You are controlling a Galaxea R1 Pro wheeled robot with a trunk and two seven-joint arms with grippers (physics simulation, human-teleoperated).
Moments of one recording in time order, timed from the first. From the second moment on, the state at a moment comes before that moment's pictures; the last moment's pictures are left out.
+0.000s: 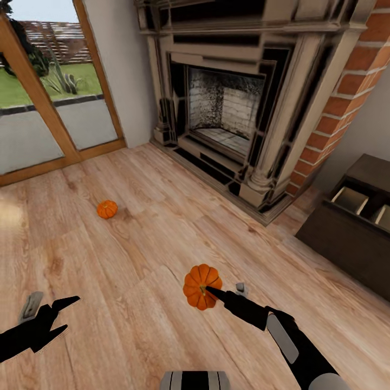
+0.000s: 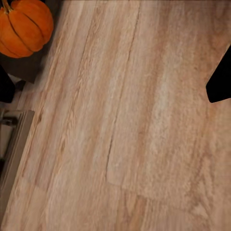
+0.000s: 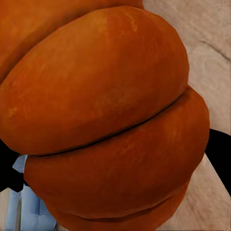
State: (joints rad) left arm -0.08 0.36 0.45 -1.43 1.56 0.99 0.27; right arm -0.47 -0.05 0.15 -0.82 -0.72 0.49 0.75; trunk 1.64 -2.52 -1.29
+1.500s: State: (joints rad) left arm -0.08 0.36 0.44 -1.43 1.56 0.99 0.27; right arm -0.47 -0.06 0.15 -0.82 -0.71 0.49 0.75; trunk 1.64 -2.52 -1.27
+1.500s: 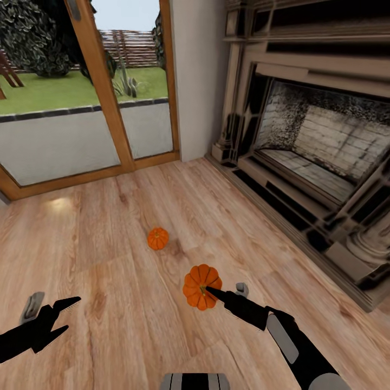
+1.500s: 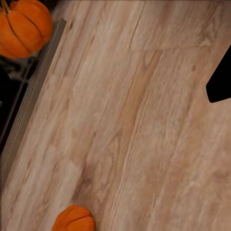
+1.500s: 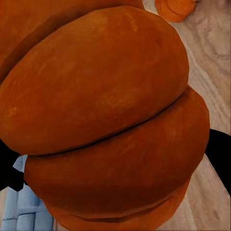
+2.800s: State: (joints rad) left arm -0.08 0.36 0.44 -1.43 1.56 0.99 0.27; right arm -0.47 -0.06 0.15 -0.82 -0.72 0.49 0.76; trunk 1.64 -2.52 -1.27
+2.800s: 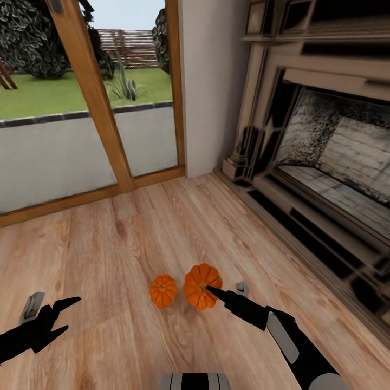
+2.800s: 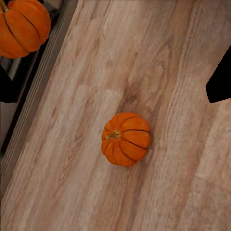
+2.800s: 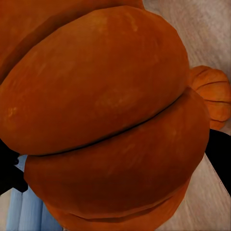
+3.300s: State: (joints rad) left arm -0.09 0.36 0.44 -1.42 1.55 0.99 0.27; right arm -0.47 -0.06 0.15 -0.83 -0.73 0.49 0.76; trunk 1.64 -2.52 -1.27
